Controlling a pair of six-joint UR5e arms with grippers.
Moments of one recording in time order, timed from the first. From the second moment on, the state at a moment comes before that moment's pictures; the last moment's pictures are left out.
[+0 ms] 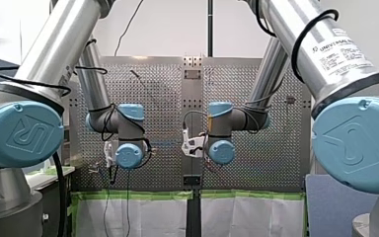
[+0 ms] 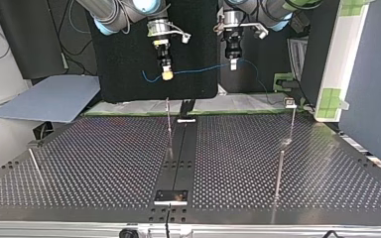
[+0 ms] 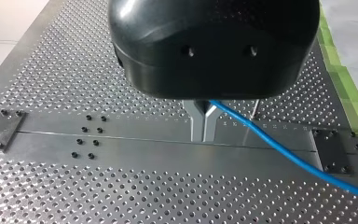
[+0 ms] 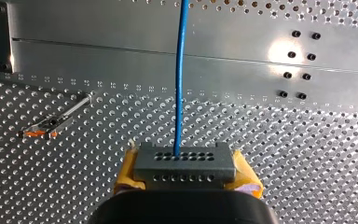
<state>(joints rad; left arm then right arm) -0.55 -1.99 -2.39 -1.89 -2.15 -1.63 2.37 -1.00 2.02 -1.04 1.83 1.47</state>
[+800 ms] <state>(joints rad) -0.55 -1.99 -2.39 -1.89 -2.15 -1.63 2.37 -1.00 2.02 -1.04 1.83 1.47</state>
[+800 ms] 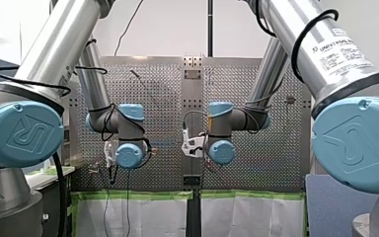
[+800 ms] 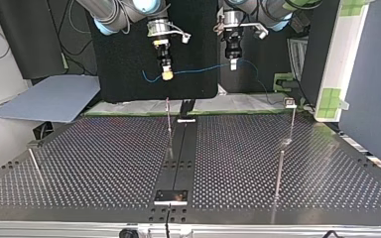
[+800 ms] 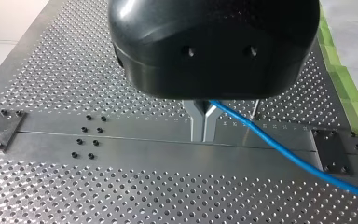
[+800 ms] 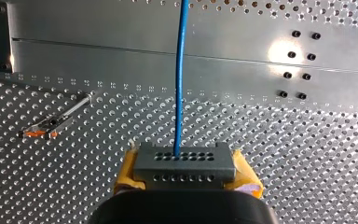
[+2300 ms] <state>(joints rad) -0.55 -1.99 -2.39 -1.89 -2.15 -1.62 2.37 -1.00 2.02 -1.04 1.83 1.47</state>
